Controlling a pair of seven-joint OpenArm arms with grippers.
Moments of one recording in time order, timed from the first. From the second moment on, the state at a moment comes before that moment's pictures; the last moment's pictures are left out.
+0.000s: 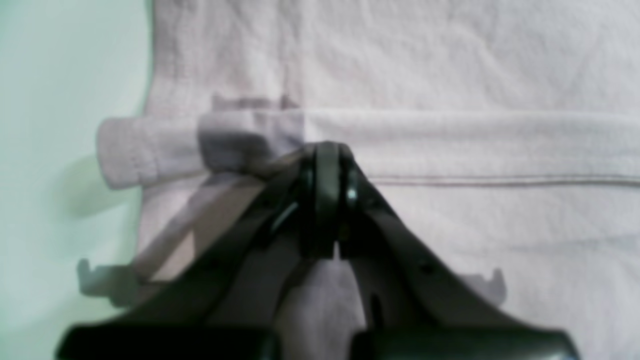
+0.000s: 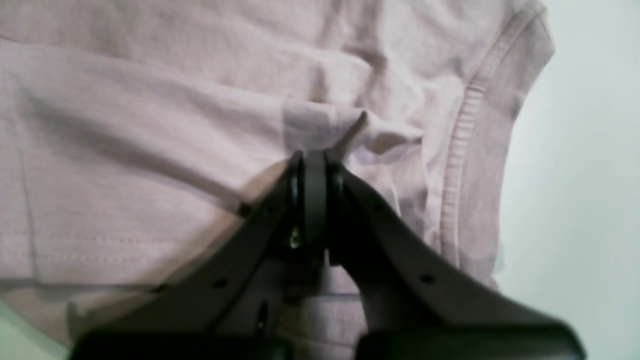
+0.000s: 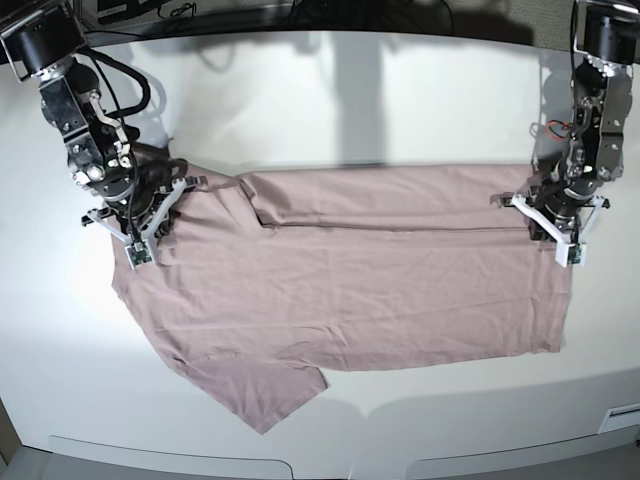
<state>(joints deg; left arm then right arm) 1.8 -23.1 4.3 71.2 -24.3 -4.4 24.0 -1.0 36.5 -22.0 79.4 23.0 -3.1 -27.2</state>
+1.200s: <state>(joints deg) 38.4 -23.8 3.0 91.0 -15.9 -6.2 9.2 -43.3 30.6 8.0 97.9 14.8 2.3 -22.3</state>
